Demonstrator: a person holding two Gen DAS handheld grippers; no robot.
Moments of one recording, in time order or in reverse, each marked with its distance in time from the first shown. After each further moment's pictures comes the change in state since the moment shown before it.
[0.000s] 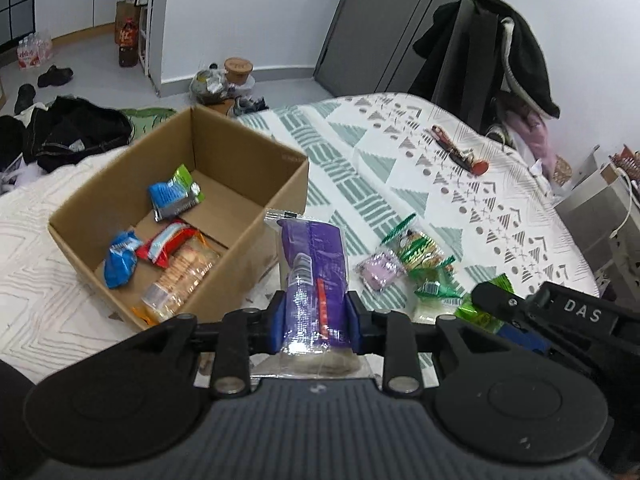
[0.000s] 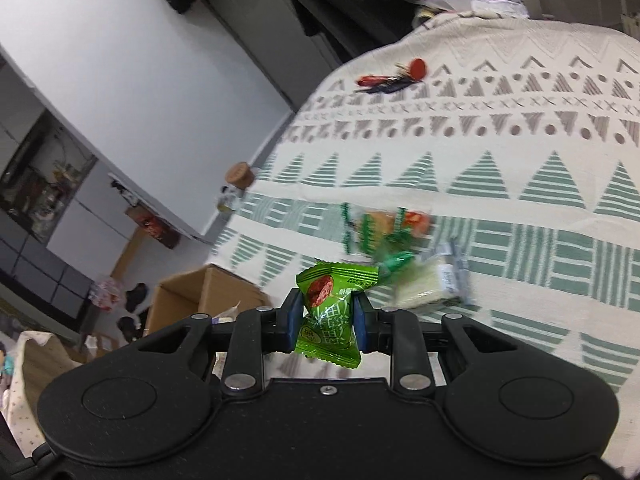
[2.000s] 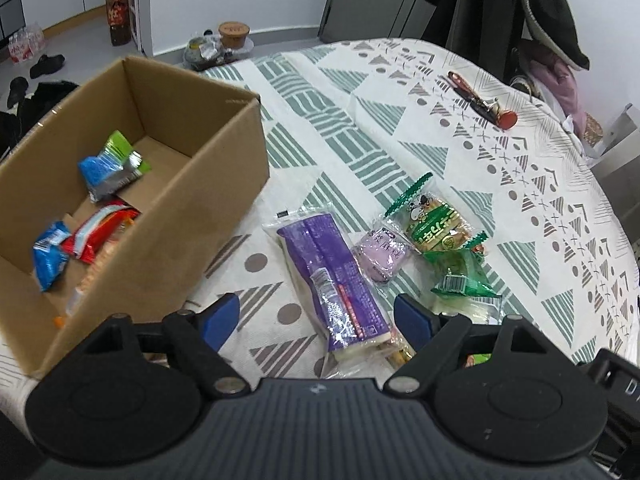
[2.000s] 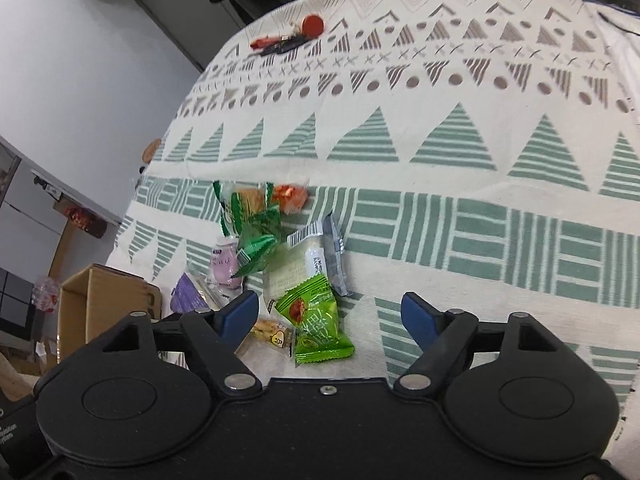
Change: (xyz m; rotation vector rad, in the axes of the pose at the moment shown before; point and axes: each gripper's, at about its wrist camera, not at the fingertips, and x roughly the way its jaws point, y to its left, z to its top) left arm 0.104 -0.038 0.000 0.035 0.129 0.075; right arm 0.034 -0.071 0.009 0.100 0.137 -0.230
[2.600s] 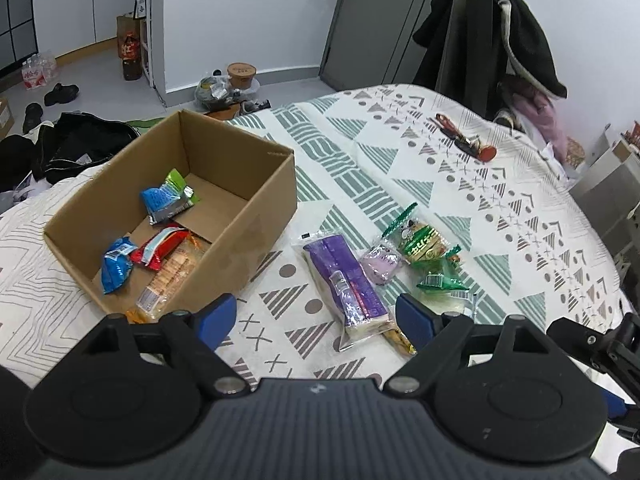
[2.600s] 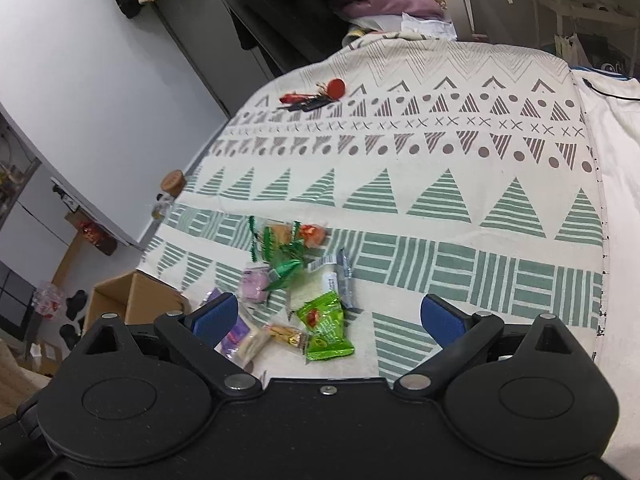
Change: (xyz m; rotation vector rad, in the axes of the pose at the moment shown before) left arm -0.083 0.013 -0.018 0.020 -0.119 0.004; right arm -0.075 0.009 -0.017 -0.076 -0.164 0.004
